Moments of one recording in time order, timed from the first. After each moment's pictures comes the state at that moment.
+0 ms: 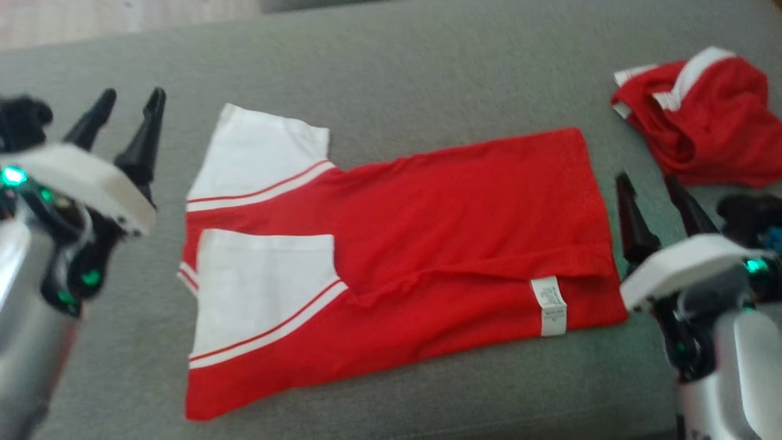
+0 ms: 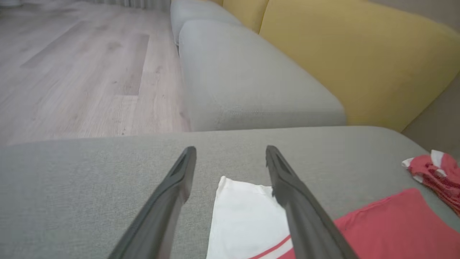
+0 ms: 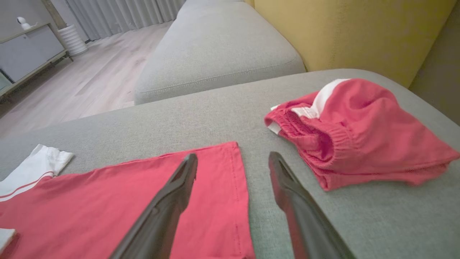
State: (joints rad) left arm -0.55 0.56 -0.44 0.16 -0.88 0.04 0.24; right arm -0.17 -0.04 -0.09 0.06 0.21 0.12 0.27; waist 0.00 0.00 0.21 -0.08
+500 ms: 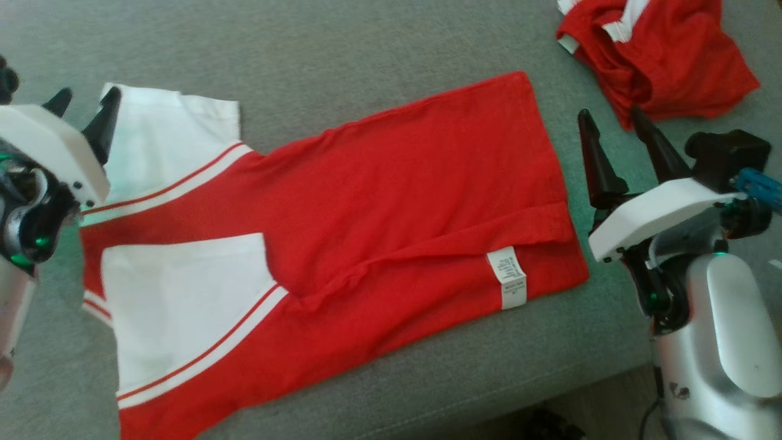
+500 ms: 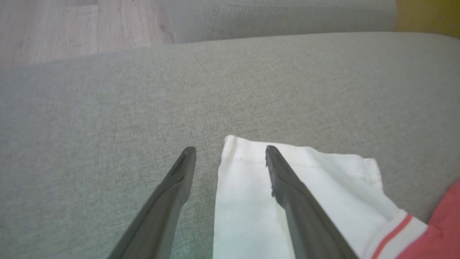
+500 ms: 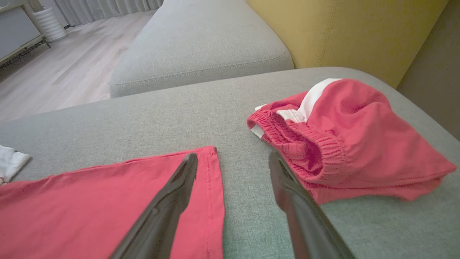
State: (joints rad) left arm -0.75 0.61 -0.49 0.45 -0.86 -0.03 0.43; right arm -0.34 -0.04 0.03 0.09 0.21 0.12 0.24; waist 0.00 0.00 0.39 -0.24
